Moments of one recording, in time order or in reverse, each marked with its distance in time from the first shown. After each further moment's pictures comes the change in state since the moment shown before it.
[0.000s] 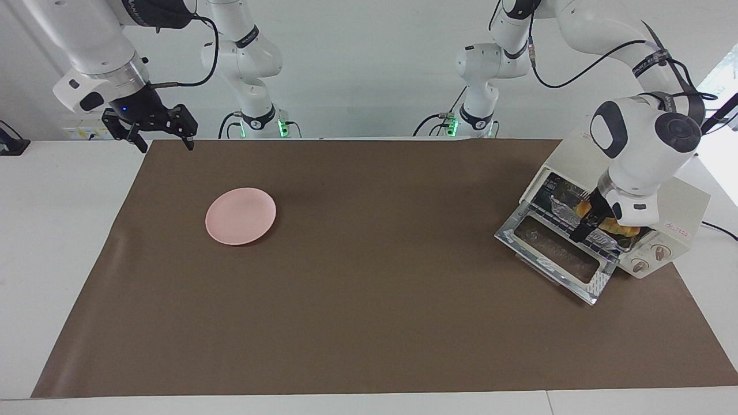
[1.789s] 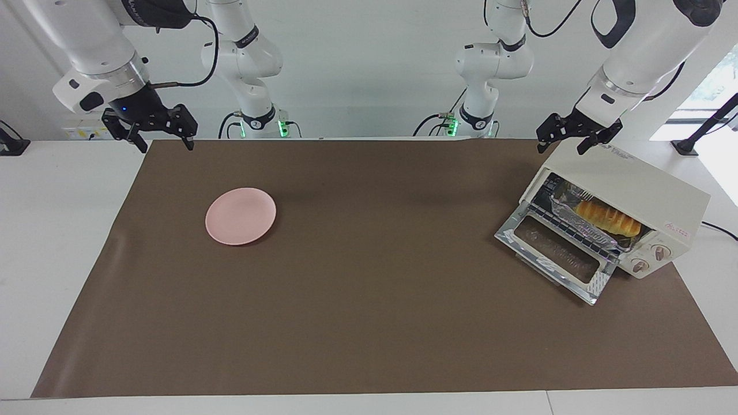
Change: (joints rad) left arm -0.078 -0.261 -0.031 0.128 -0.139 -0.466 0.658; right arm 0.000 0.000 0.000 0.000 0.000 0.000 0.000
